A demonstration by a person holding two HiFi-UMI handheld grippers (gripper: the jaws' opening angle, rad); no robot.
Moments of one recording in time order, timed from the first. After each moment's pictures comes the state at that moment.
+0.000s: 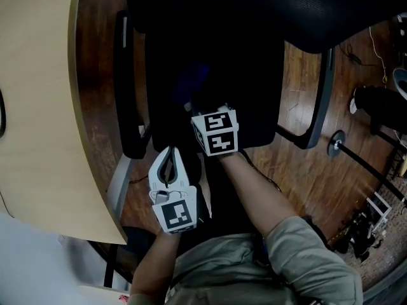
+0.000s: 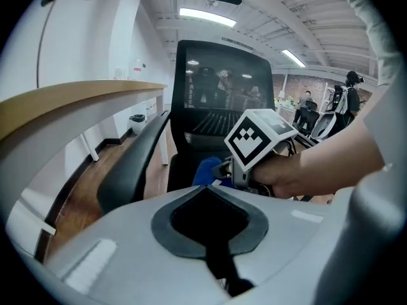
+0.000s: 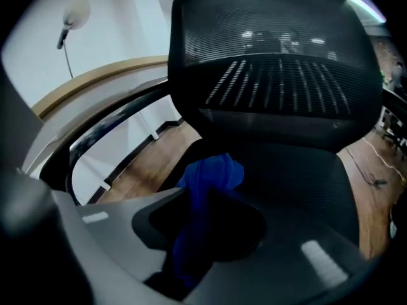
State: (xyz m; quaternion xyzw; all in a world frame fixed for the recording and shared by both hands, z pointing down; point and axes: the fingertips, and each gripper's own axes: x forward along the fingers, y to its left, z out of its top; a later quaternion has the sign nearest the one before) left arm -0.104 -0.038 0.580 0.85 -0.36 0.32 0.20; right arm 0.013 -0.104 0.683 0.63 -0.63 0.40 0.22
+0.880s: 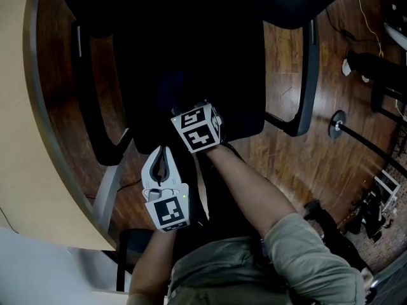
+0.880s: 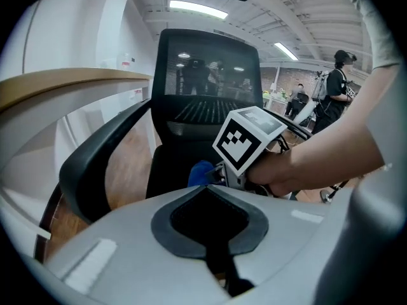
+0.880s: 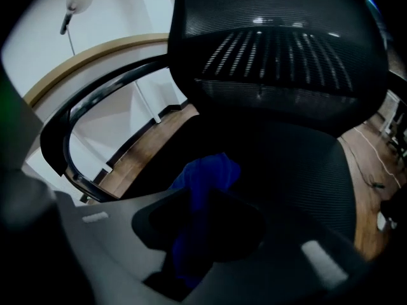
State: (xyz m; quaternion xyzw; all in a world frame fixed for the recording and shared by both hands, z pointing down) left arm -0.074 -0.004 0.608 0.86 -0.32 0.34 0.20; right arm 0.021 -0.061 0.723 0.59 -0.63 0.43 0.27
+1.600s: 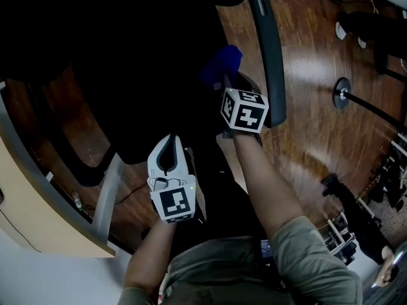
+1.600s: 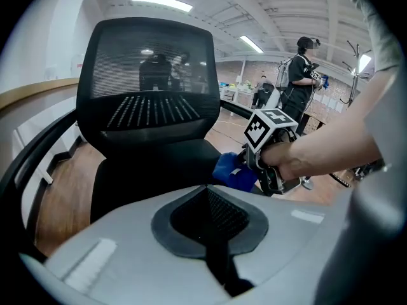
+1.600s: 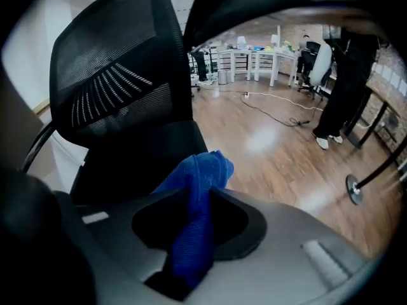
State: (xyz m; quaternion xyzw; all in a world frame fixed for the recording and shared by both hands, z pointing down) left arm 0.064 0.056 0.621 0.90 -0.19 0.36 0.16; right arm 0.270 0.098 0.731 0.78 -0.36 0.49 0.13
